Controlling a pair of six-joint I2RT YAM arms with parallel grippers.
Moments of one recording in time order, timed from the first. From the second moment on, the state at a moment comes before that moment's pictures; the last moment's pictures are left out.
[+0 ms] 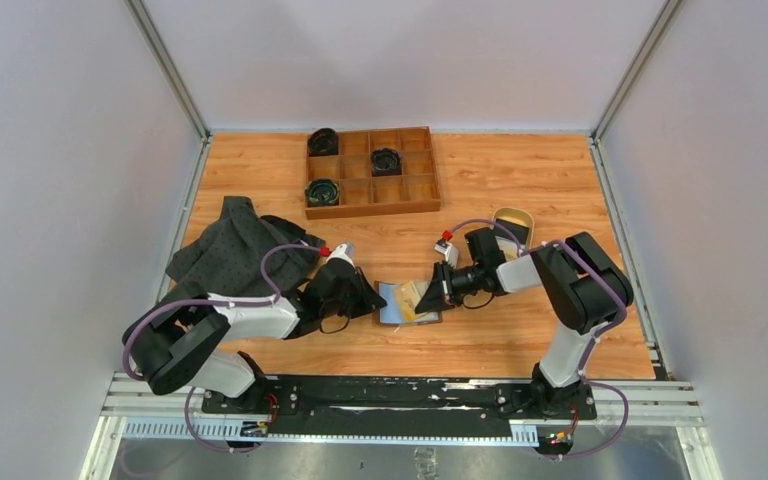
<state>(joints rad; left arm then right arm) -0.81 1.40 0.40 0.35 0.02 -1.01 0.41 1.77 0.60 0.23 -1.02 0.54</state>
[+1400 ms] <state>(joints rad) -0.83 1.38 0.38 0.35 -0.04 -1.05 0.44 1.77 0.58 0.34 -1.00 0.59</state>
